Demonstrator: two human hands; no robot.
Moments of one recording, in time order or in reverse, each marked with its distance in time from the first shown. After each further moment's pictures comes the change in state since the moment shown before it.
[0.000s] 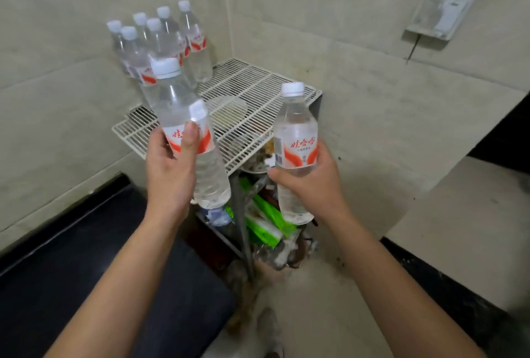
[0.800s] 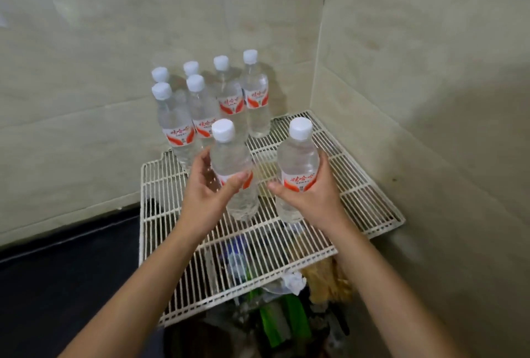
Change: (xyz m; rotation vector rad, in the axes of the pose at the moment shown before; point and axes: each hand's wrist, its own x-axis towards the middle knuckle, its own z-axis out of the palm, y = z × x) left_hand 0.194 -0.074 0.101 0.233 0.140 -0.098; right_hand 0.327 0.023 0.073 0.041 -0.598 -0.098
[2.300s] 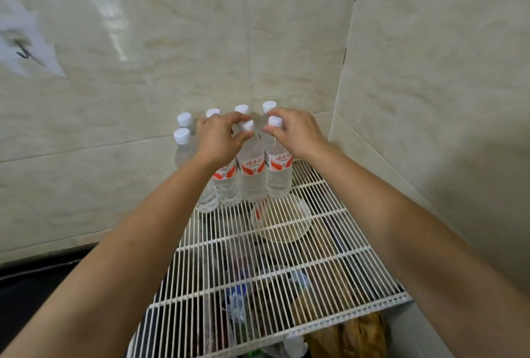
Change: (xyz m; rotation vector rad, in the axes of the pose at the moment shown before) left_hand 0.173 0.074 -0.001 0.888 0.193 0.251; right_hand 0.207 -0.087 0.023 -0.823 -0.164 -0.406
